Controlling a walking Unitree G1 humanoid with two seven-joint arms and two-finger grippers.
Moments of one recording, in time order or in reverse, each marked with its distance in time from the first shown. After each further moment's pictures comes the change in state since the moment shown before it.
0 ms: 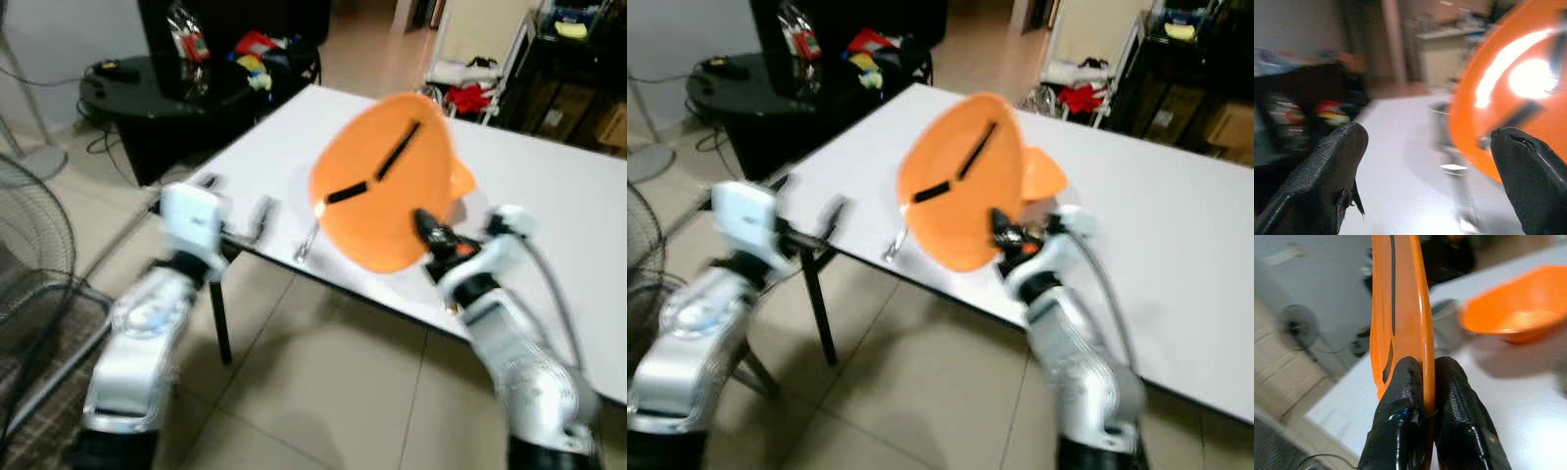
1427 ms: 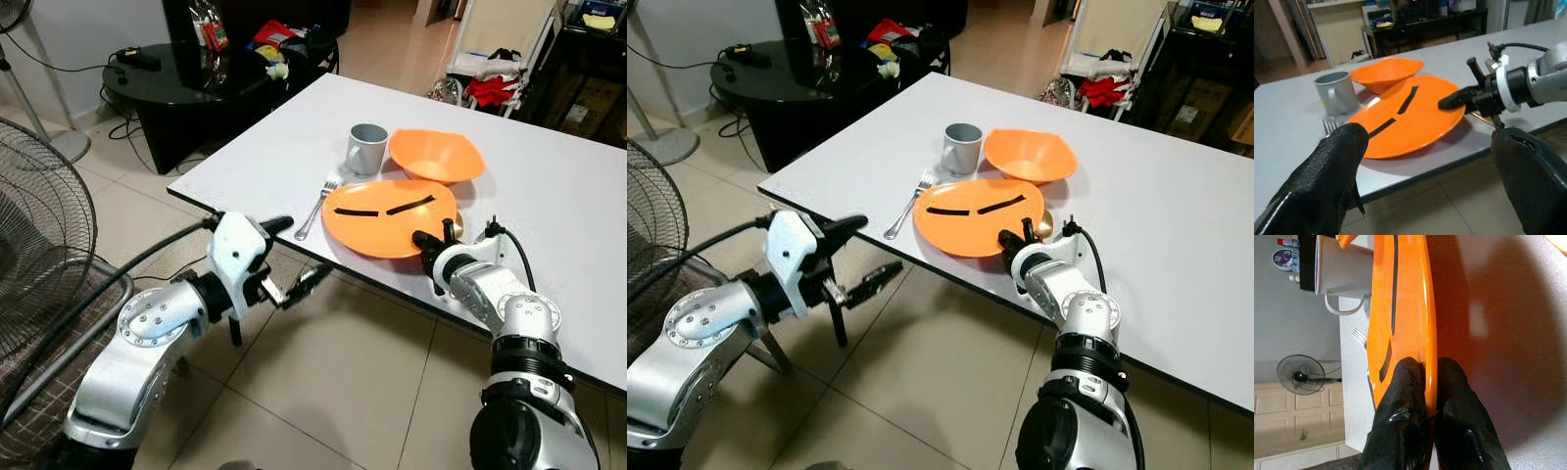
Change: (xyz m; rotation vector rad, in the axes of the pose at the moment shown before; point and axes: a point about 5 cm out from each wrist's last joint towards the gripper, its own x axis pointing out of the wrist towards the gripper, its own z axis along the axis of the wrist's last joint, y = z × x) left arm -0.016 -0.023 0.001 -0.011 0.091 -0.454; right arm 0.068 -0.059 -0.025 0.774 0.235 -0.344
